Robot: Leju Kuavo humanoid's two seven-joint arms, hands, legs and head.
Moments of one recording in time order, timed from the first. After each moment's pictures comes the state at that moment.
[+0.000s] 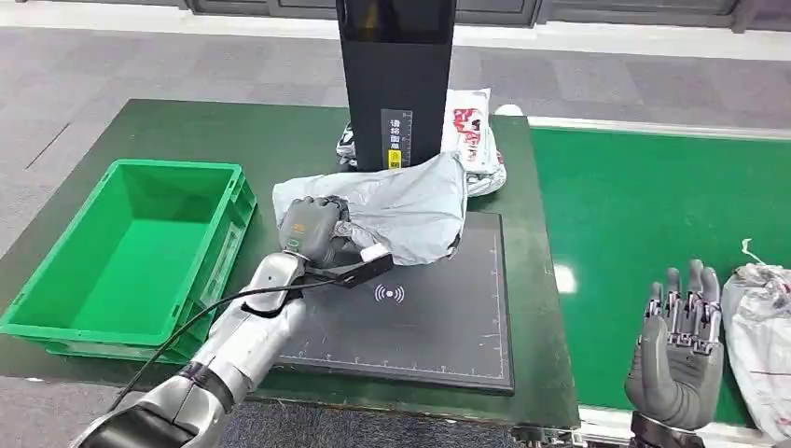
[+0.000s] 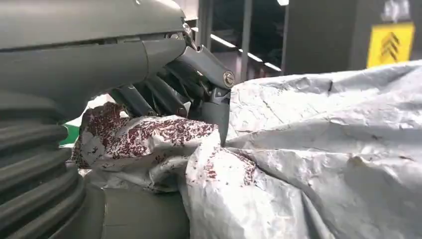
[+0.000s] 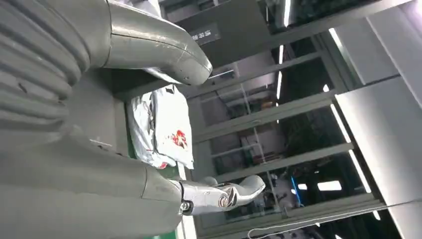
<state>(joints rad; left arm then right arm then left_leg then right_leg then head) -0.60 -0.14 -0.25 -0.81 -1.26 0.45 0.05 0.26 0.23 -0.12 -1.93 -0.11 0.32 -0.42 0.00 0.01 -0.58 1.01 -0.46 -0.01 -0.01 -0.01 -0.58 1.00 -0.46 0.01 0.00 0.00</state>
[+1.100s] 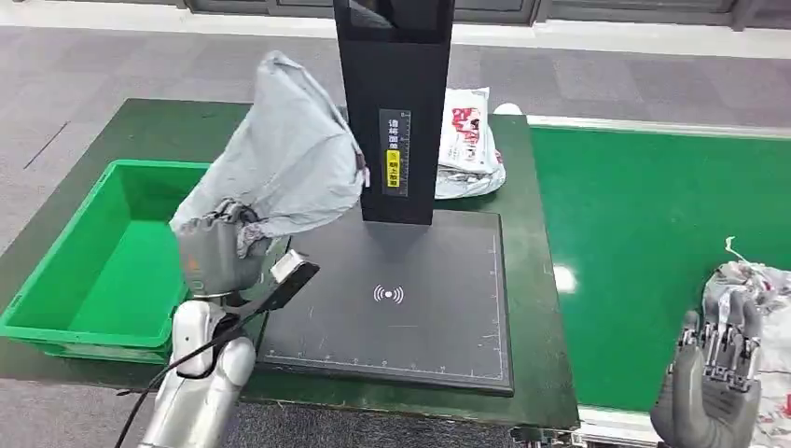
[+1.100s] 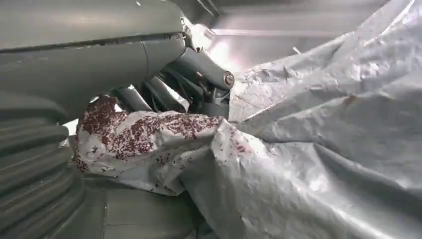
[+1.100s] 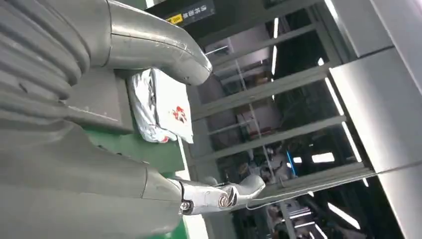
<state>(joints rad) -0.17 -0.12 0.03 -1.52 -1.22 0.62 0.00 0.33 0.32 -0.25 -1.98 -0.11 0.39 -0.44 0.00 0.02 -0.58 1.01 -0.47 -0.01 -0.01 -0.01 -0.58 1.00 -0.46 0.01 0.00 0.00</state>
